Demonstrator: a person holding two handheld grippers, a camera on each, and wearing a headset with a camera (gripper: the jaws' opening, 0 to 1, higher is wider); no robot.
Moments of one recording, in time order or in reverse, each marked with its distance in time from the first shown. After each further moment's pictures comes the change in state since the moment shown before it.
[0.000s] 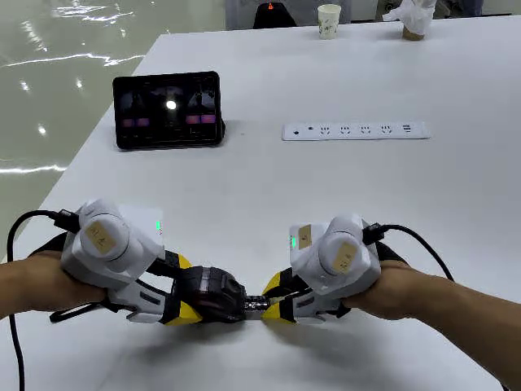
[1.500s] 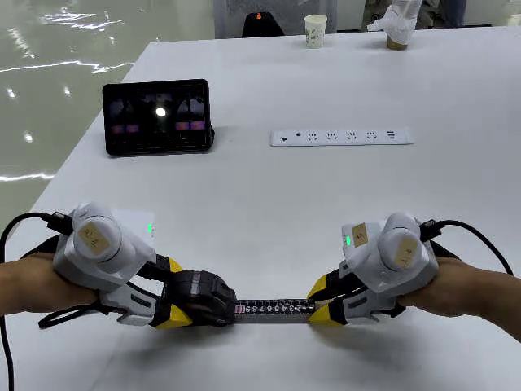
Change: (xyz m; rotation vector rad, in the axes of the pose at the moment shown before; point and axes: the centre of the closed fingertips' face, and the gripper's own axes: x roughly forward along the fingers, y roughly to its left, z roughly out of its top) left arm 0.000 -0.001 0.002 0.003 0.006 -0.009; right arm -0.058 0.004 -0.055 0.044 0.060 -0.004
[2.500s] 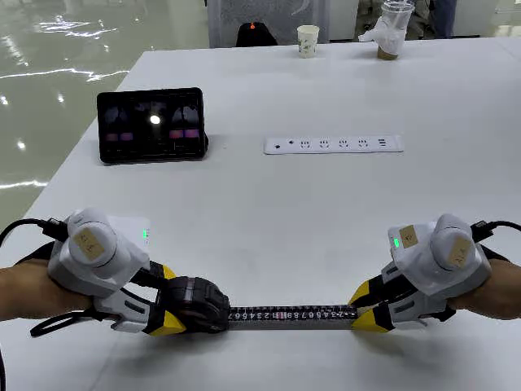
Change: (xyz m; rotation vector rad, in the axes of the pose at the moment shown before) left arm 0.000 0.000 -0.001 -0.009 0.003 -0.001; right arm -0.045 0.001 -0.047 0.059 0.050 -0.005
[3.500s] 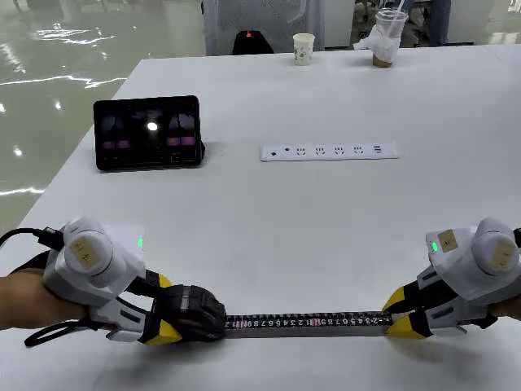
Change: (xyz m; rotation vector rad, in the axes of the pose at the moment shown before) left arm 0.000 0.000 0.000 -0.005 0.005 -0.004; right arm -0.033 -0.004 -0.037 0.054 0.036 -0.034
